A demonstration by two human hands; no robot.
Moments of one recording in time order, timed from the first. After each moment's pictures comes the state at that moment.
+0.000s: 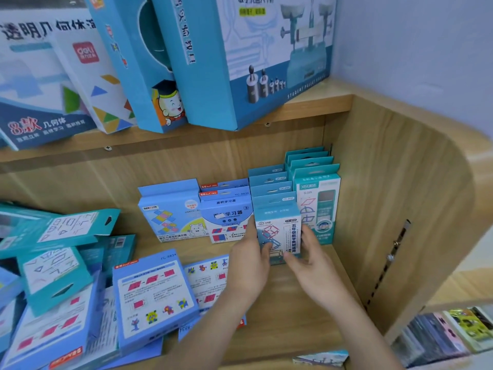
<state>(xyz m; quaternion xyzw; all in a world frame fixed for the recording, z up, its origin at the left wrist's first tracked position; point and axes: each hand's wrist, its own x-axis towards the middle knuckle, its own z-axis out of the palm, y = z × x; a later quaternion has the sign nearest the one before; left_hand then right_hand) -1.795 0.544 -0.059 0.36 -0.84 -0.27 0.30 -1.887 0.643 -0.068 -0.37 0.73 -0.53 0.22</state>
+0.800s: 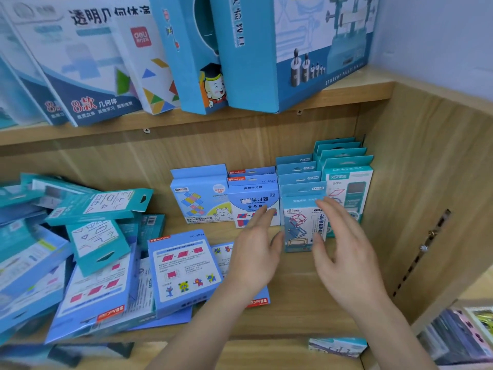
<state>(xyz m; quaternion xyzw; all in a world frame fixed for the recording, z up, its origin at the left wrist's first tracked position) -1.747 0.548 -0.036 0.33 -0.86 -0.25 0.29 -1.859 0.665 -0.031 -0.50 0.75 -0.43 -0.07</state>
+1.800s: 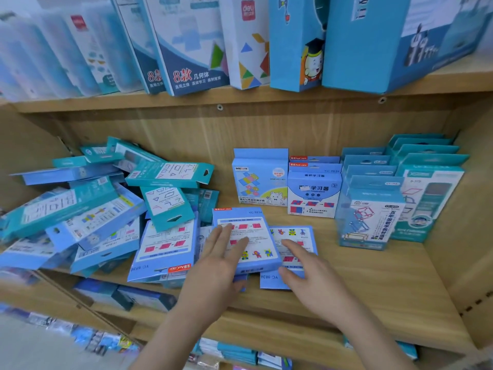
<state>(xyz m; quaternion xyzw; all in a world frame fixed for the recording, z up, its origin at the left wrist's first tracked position) -1.575 0.538 -0.055 0.43 -0.89 -0.01 0.11 -1.761 0.617 -0.062 -0.59 0.70 -0.30 0.25</state>
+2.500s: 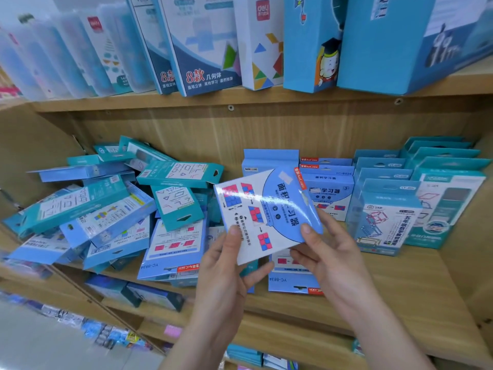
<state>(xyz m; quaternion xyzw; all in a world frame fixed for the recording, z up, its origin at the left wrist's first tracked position) -1.603 0.586 0.004 0.38 -0.38 -0.66 0.52 -1.753 0.608 -0.024 -0.31 0.44 -0.69 0.48</state>
